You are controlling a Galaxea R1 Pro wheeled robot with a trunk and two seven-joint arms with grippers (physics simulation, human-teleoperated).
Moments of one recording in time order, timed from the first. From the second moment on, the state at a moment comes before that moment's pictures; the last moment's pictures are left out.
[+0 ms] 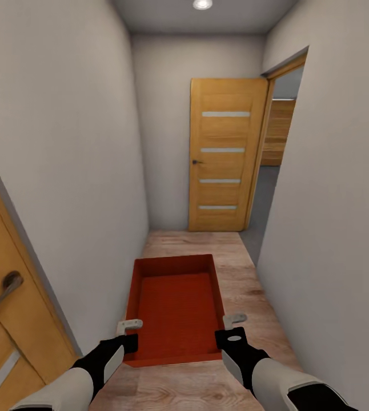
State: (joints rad) left arm -0.67 -0.06 0.02 -0.24 0.09 0.18 0.10; right arm -0.75 0.17 0.13 -0.07 0.04 0.03 -0.29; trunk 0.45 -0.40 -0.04
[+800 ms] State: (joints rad) left arm -0.67 -0.06 0.02 -0.24 0.09 0.18 0.10; right arm -0.75 0.17 0.13 -0.07 0.04 0.03 -0.29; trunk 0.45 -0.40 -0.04
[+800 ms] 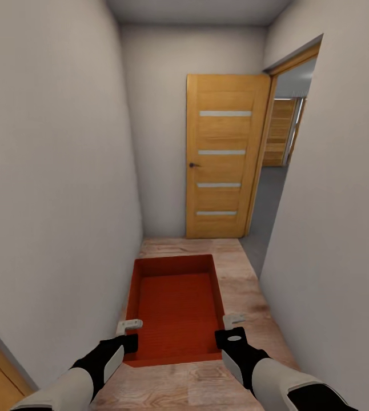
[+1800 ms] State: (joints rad) left arm -0.67 -0.06 0.02 -0.24 0.09 0.18 0.10; right arm -0.75 0.17 0.13 -0.07 0.04 0.03 -0.29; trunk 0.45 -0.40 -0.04
